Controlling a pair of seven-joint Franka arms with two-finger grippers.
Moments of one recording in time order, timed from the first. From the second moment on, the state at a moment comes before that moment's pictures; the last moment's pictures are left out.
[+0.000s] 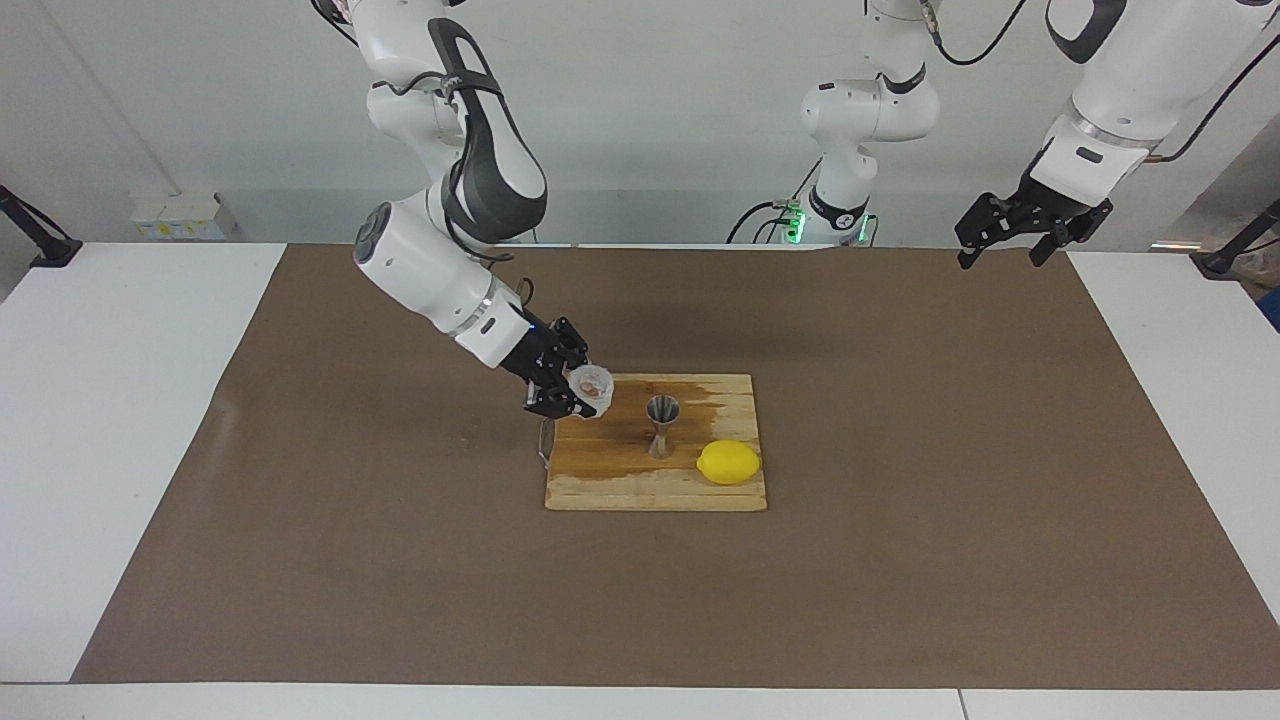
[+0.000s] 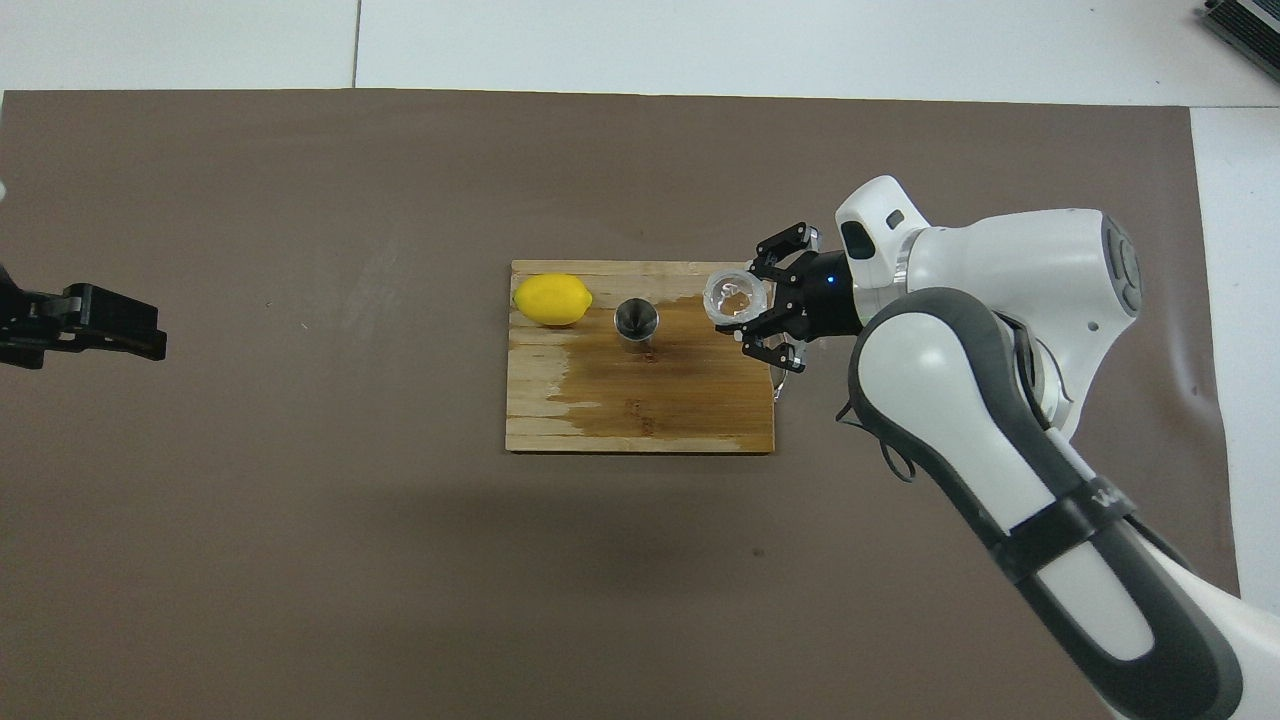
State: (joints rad) left arm -0.08 -0.03 0.01 -1.56 -0.03 1.47 -0.08; right arm 0.15 0.21 0.17 -1.89 0.73 2.30 -1.54
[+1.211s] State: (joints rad) left arm -0.08 -0.03 0.01 -1.56 -0.03 1.47 -0.08; right arm 0.33 0.26 0.17 -1.84 0.13 2.44 -1.14
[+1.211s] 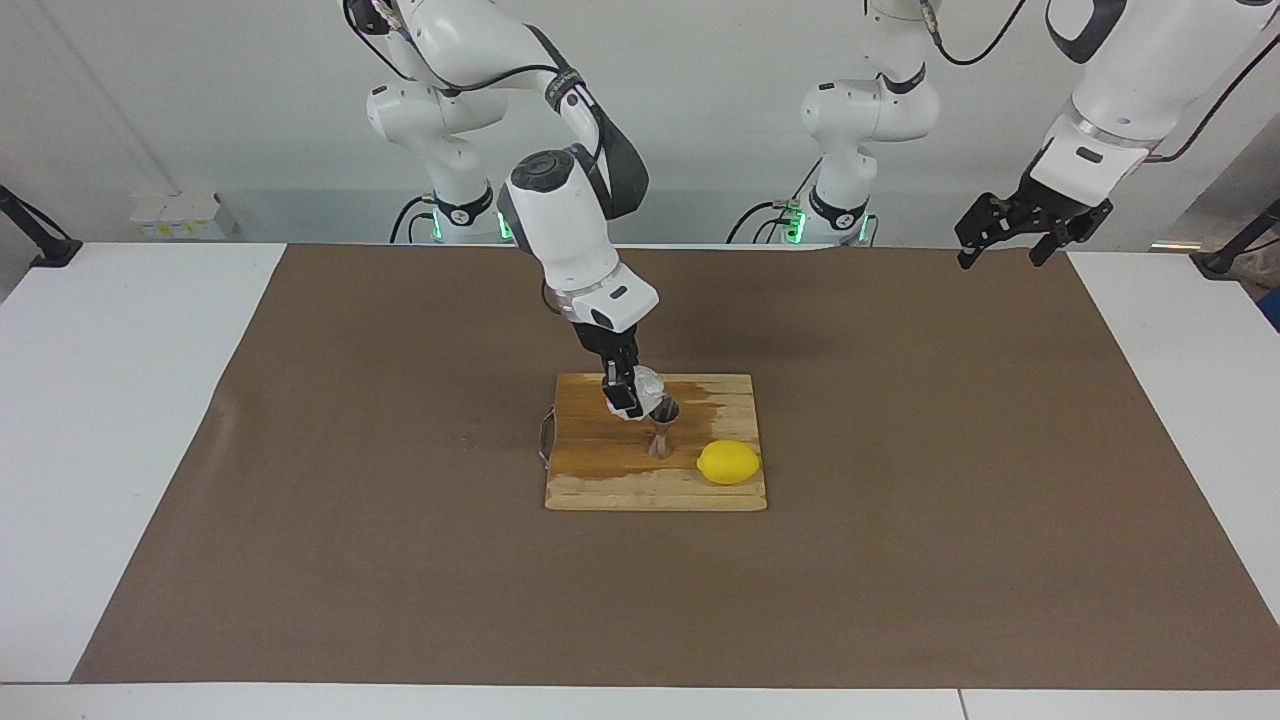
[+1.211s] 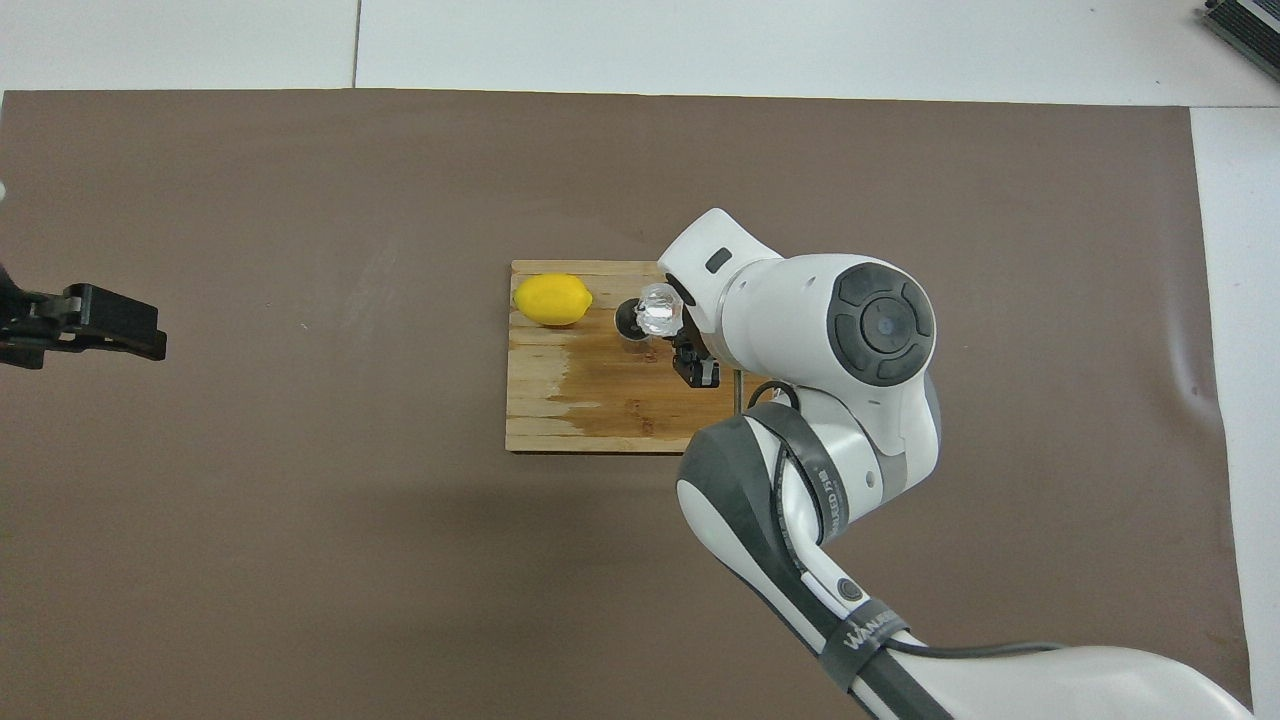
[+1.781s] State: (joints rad) left arm -0.08 -0.03 0.01 -1.56 -0.03 1.47 -0.08; right arm 0.33 0.26 0.17 -1.83 0.13 2.45 -1.14
